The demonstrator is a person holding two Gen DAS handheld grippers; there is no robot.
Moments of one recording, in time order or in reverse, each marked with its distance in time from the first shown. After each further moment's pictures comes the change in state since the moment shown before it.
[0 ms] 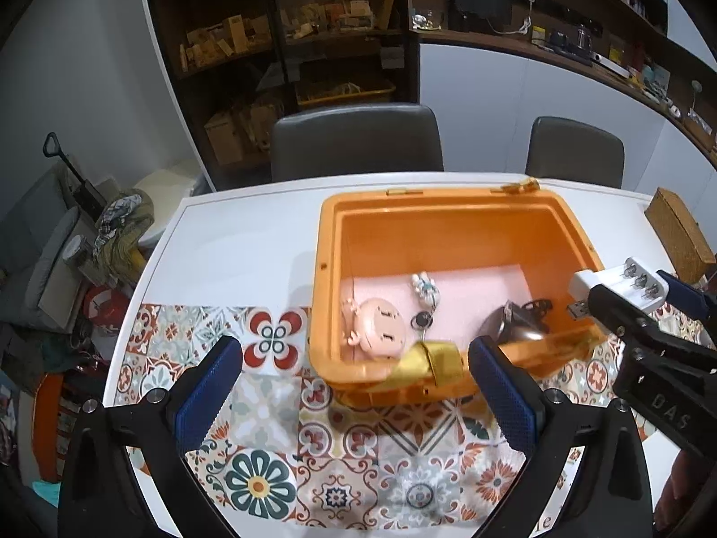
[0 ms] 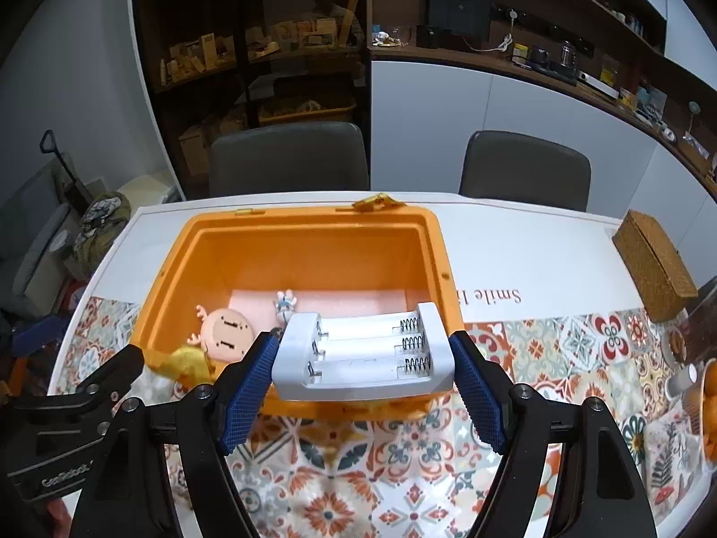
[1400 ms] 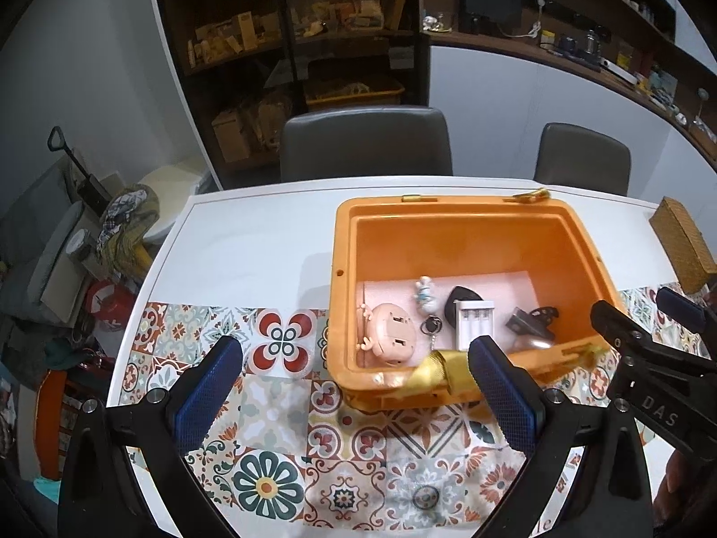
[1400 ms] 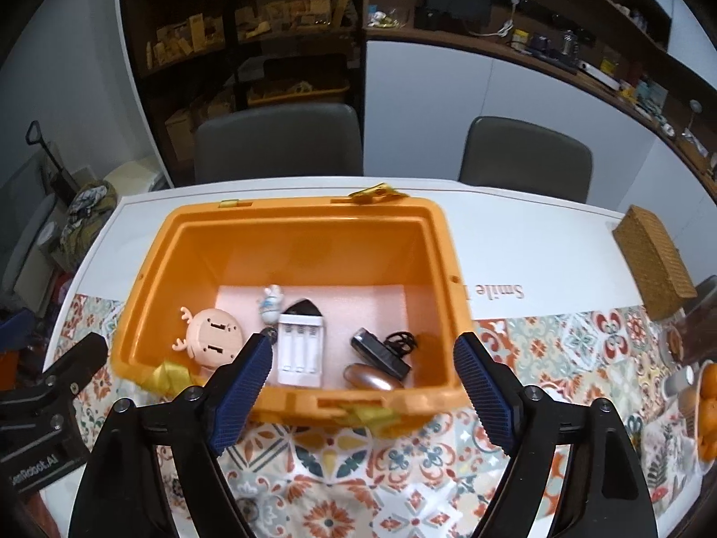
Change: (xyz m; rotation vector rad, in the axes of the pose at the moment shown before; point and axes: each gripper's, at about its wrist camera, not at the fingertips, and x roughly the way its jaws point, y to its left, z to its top) left arm -0.007 0.009 0.003 -0.012 0.004 0.004; right arm 0.010 0.004 0.004 0.014 0.049 -0.042
